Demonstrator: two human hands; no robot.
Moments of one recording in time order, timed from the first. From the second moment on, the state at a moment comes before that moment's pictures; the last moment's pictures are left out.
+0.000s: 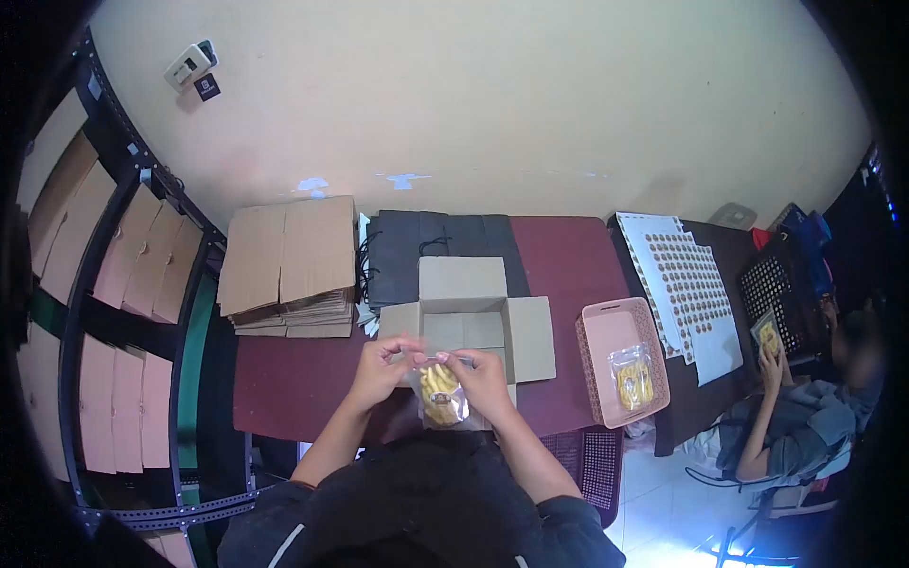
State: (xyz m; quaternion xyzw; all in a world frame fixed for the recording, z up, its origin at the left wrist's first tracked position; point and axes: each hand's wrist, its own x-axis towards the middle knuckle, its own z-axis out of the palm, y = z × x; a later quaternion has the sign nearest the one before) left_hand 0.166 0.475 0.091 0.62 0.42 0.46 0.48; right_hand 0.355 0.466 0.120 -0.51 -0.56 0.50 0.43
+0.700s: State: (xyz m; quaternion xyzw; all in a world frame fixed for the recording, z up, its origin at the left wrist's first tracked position) left_hand 0.198 0.453 0.110 0.66 0.40 0.53 0.35; right_hand 0.328 0.463 0.129 -0.44 -0.72 0.23 0.49
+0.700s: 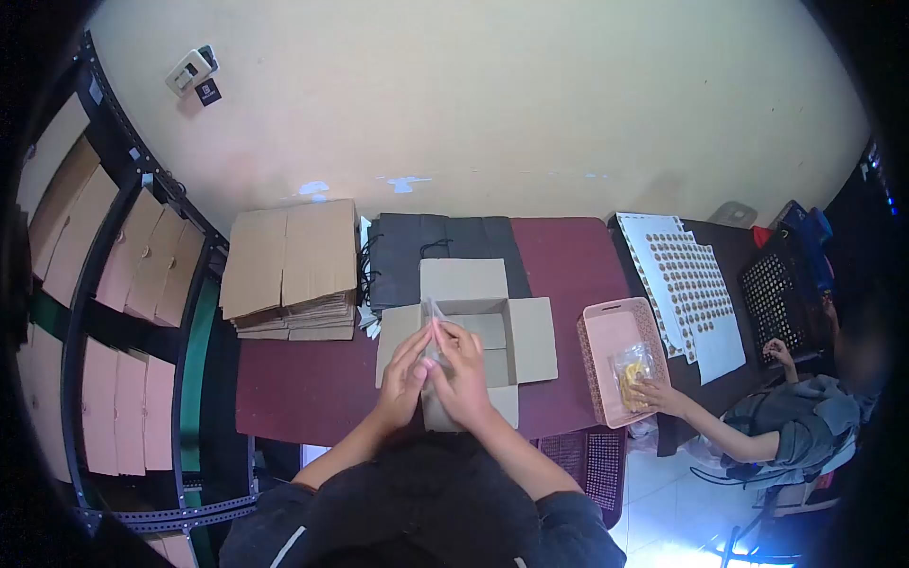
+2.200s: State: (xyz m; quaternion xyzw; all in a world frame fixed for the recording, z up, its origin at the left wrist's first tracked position) left_hand 0.151 0.472 0.116 0.71 0.39 0.37 0.45; right_hand 0.372 0.464 0.128 -0.49 -0.60 0.48 0.42
